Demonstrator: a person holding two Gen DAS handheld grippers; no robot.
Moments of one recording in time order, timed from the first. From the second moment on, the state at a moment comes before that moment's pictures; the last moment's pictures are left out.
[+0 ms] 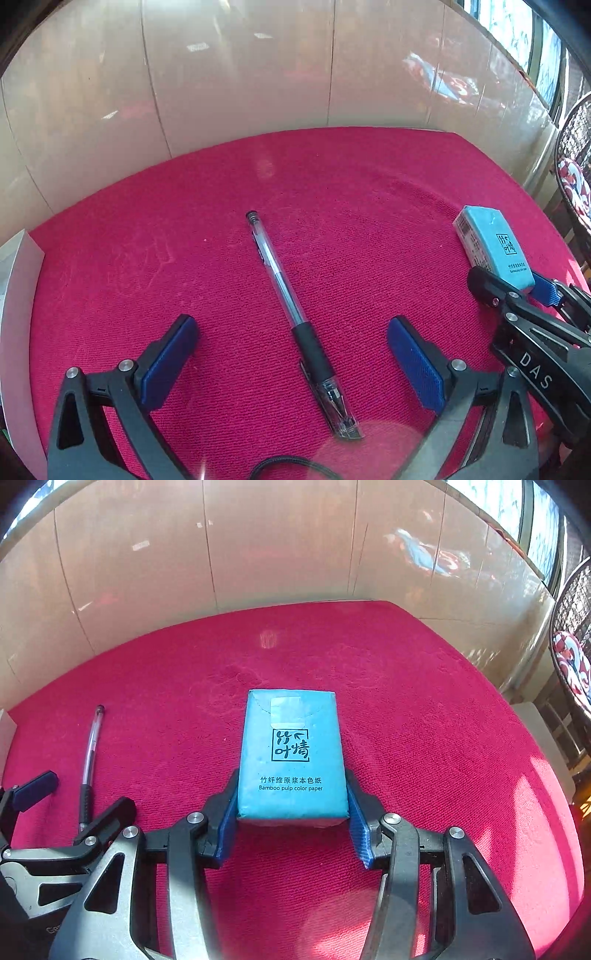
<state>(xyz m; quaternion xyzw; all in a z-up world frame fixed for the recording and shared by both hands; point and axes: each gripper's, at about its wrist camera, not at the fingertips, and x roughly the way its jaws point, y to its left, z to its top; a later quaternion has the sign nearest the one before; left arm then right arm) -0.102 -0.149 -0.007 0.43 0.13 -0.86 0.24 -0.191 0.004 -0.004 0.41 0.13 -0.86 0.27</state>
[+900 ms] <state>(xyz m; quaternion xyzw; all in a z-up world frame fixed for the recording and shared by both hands) -0.083 -0.131 0.002 0.40 0.11 -0.89 0.17 -0.189 -0.003 -0.005 0.41 0.13 -0.87 0.26</state>
